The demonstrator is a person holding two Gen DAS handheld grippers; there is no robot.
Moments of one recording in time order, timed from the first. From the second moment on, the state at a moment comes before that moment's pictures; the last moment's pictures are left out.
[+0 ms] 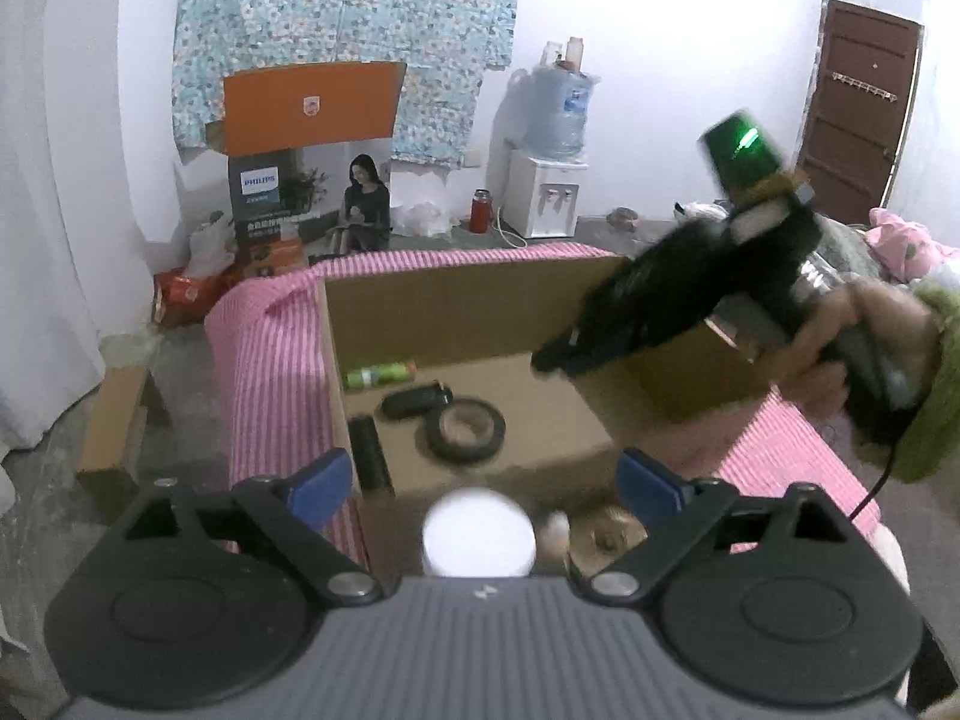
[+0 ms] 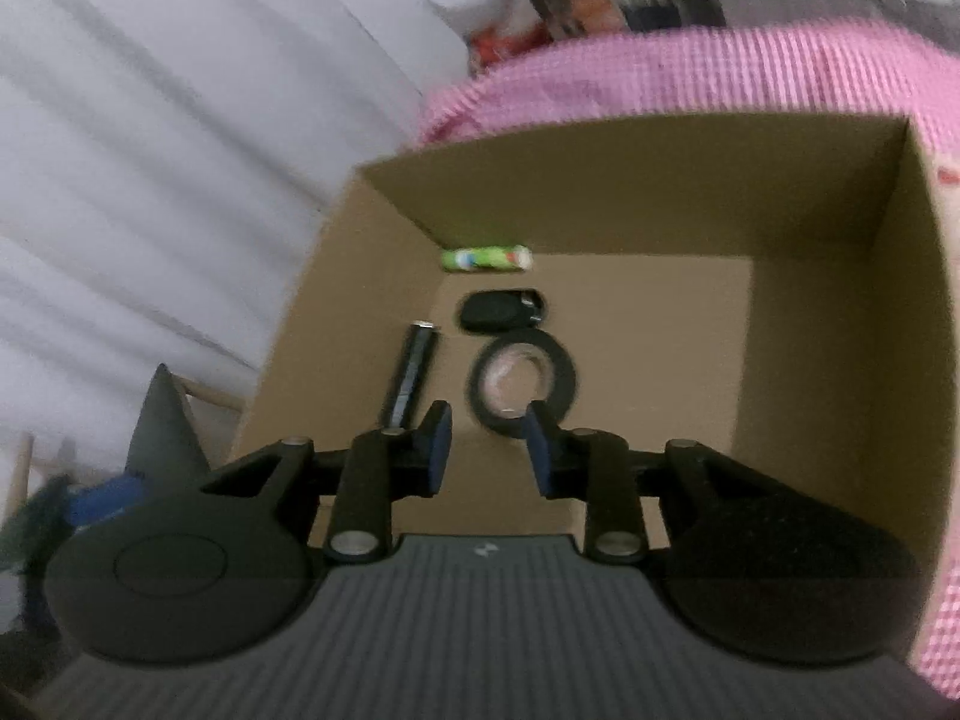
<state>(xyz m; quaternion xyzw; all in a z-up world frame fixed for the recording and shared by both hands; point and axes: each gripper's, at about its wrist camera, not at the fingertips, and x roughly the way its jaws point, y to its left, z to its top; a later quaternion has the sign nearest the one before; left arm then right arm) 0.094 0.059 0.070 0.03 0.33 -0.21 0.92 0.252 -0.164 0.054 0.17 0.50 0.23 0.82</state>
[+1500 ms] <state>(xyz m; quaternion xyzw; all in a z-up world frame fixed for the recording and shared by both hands) 0.037 -0.037 -0.057 0.16 0.43 -0.24 0.86 0.041 -0.147 -0.038 0.11 0.47 0.22 0.84</state>
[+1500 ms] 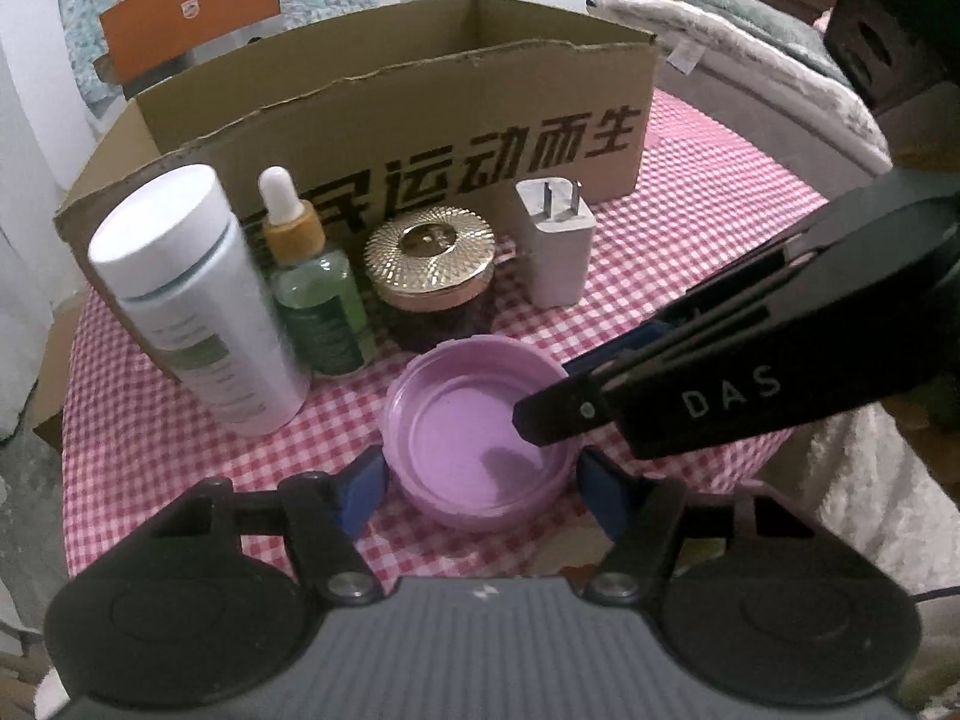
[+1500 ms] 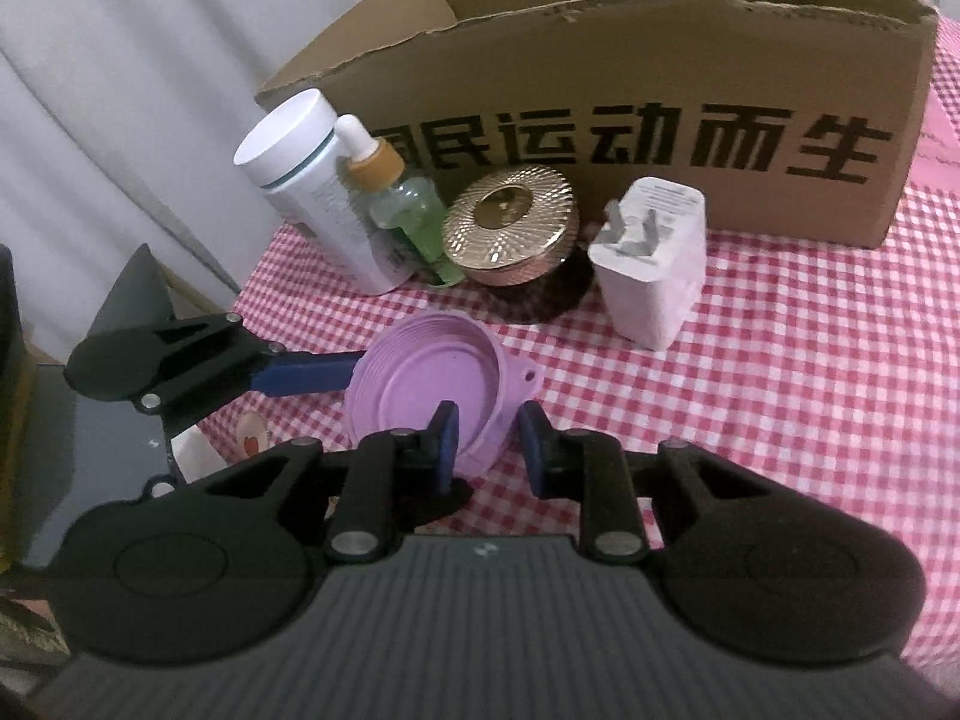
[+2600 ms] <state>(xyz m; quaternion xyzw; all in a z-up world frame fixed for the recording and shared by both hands) 0.006 -0.032 0.012 0.17 0.35 -0.22 0.89 0.006 -0.143 0.022 0.12 0.39 0.24 0.88</state>
